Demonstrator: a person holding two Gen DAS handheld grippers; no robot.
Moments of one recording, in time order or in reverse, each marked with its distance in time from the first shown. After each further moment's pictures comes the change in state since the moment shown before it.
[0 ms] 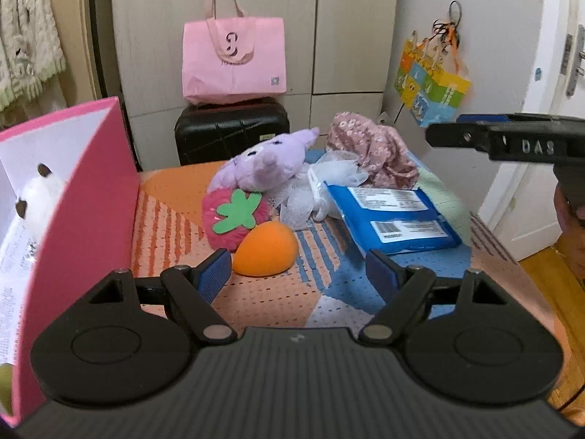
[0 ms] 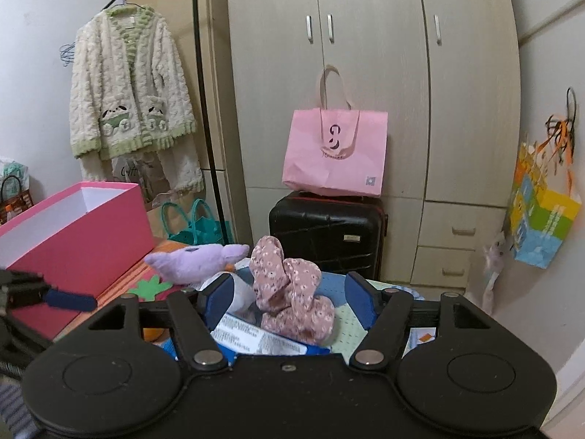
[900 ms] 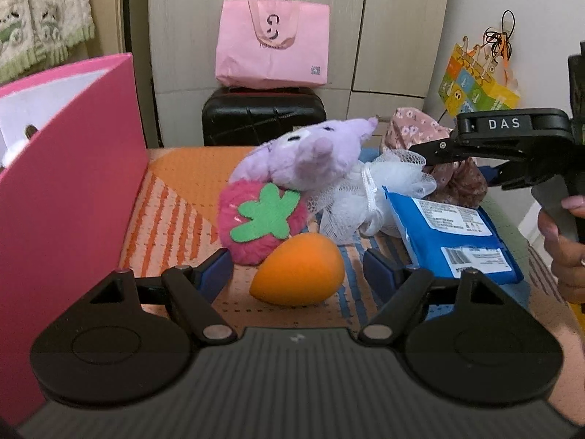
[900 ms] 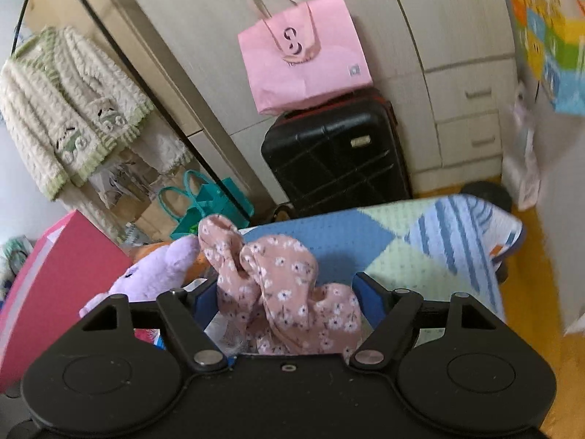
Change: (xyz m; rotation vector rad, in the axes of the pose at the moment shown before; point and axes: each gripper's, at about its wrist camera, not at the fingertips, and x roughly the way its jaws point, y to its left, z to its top) left arm 0.056 0.021 0.001 -0.122 0.015 0.068; right arm 0.113 -0.044 -0.015 0.424 0.254 0.104
